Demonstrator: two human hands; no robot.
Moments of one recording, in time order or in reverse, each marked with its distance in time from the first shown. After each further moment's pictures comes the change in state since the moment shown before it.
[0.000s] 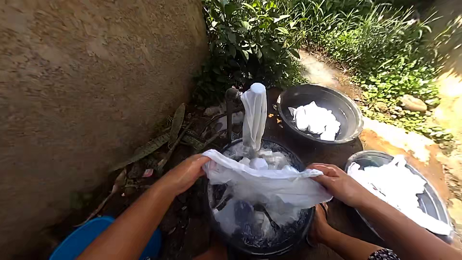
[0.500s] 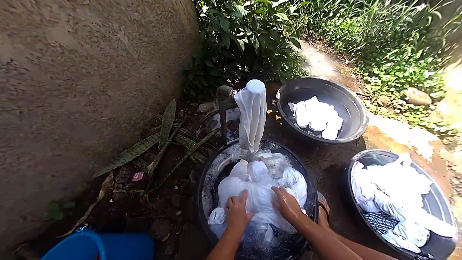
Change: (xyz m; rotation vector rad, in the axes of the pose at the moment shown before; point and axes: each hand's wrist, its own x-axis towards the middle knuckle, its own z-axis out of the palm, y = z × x) left_hand 0.064 -0.199 0.163 1.037 0.033 -0.329; right_hand 0.084 0.134 0.145 -0.525 -0.115 0.409
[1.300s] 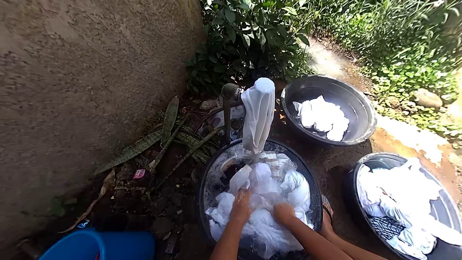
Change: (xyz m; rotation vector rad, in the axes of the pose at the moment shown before) left_hand 0.042 -0.019 0.023 -0.183 0.012 0.185; right_hand 0.018 -0.017 0.035 -0.156 -0.392 0.181
